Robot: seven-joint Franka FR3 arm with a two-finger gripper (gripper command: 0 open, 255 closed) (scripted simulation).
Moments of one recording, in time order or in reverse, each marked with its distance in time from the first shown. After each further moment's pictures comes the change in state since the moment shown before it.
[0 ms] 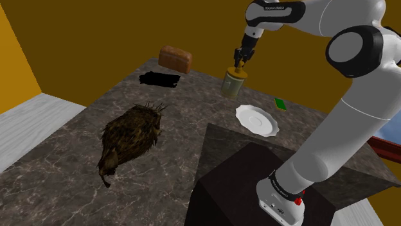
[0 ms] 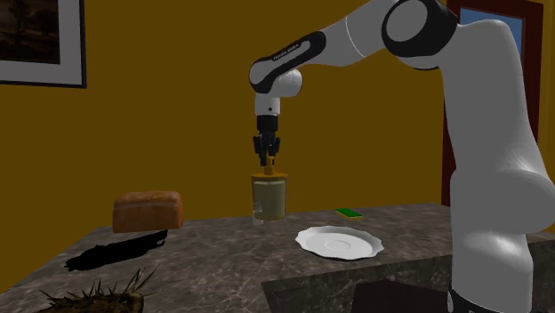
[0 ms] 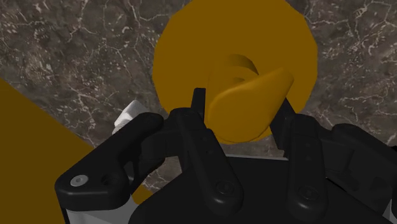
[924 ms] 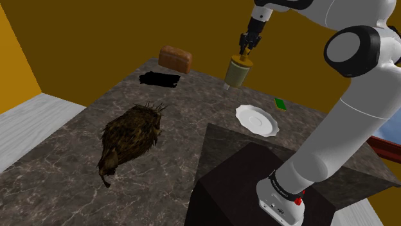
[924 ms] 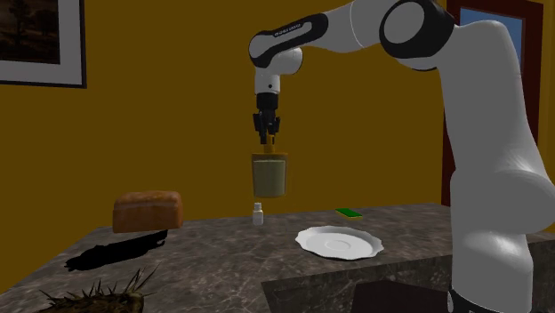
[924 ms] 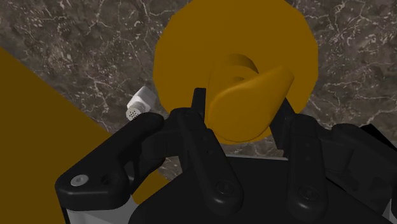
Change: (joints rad) arm -0.004 0.013 -0.002 0.209 0.003 -0.197 0.000
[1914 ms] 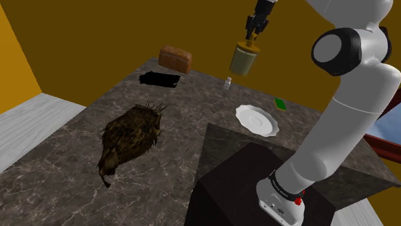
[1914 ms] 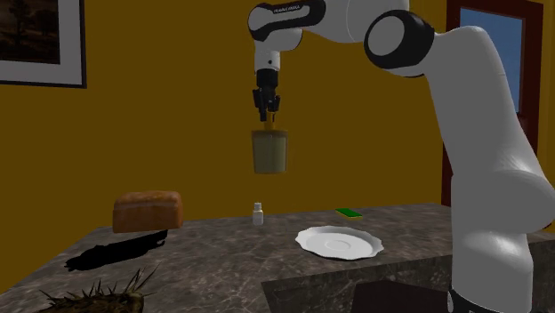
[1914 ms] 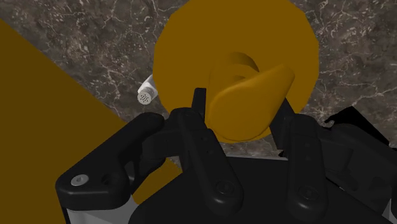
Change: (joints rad) arm -0.025 0.092 -0.009 0.330 0.030 -0.242 -0.014
